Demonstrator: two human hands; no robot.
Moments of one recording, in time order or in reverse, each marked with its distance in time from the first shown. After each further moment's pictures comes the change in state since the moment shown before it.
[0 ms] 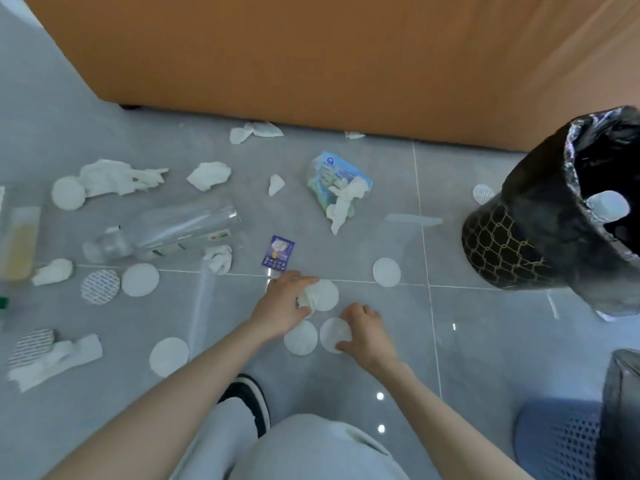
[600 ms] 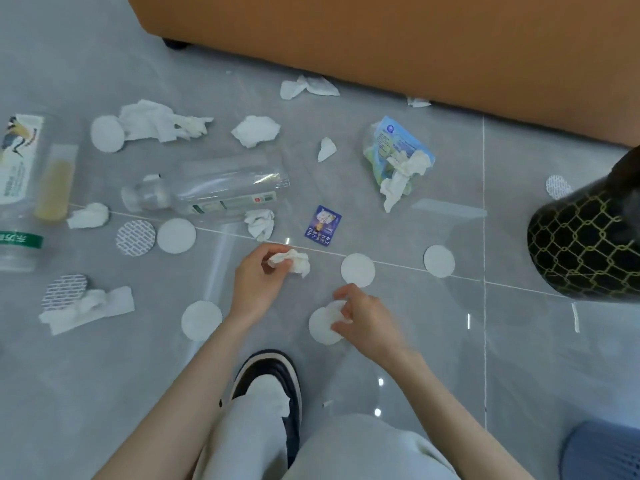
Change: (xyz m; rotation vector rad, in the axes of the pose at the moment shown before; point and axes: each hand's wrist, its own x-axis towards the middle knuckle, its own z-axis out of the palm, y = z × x) left_hand -0.037 -0.061 -0.019 -0.624 0.555 -0.245; right_hand 0.000 -0.065 0.019 0.027 -0.106 -0.154
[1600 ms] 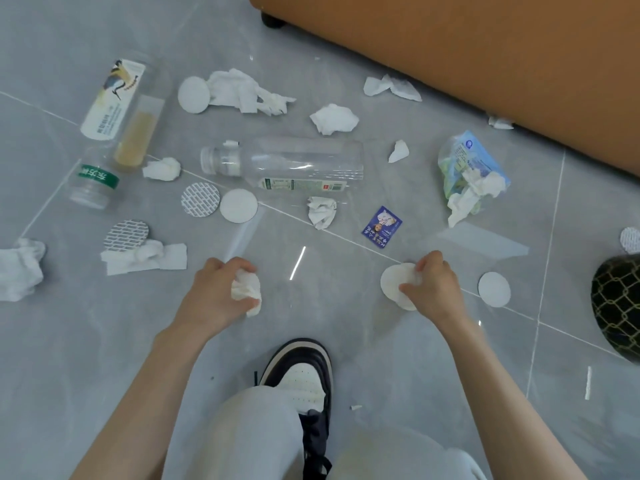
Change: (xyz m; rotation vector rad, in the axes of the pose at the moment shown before) left_hand -0.037 -0.068 -0.112 0.461 -0.093 -0.186; right_hand 0.054 -0.008 -0.026 -0.087 0.224 0.144
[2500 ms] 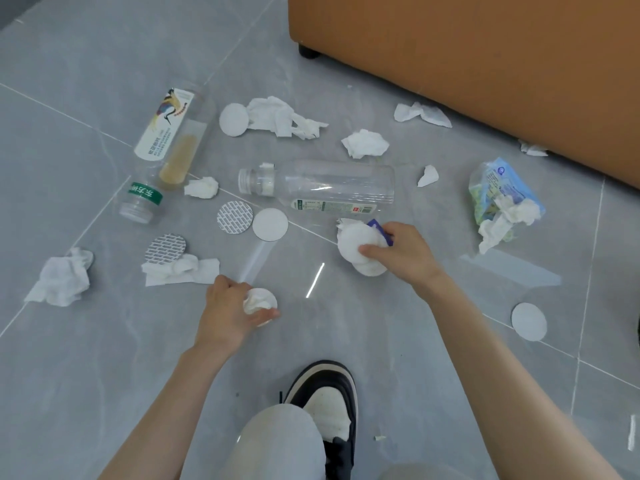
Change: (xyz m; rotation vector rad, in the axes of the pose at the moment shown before) left_hand 0.000 -0.015 0.003 -0.041 0.181 -0.062; right_hand 0.021 -0.109 -0.002 0.375 -0.202 -0.242
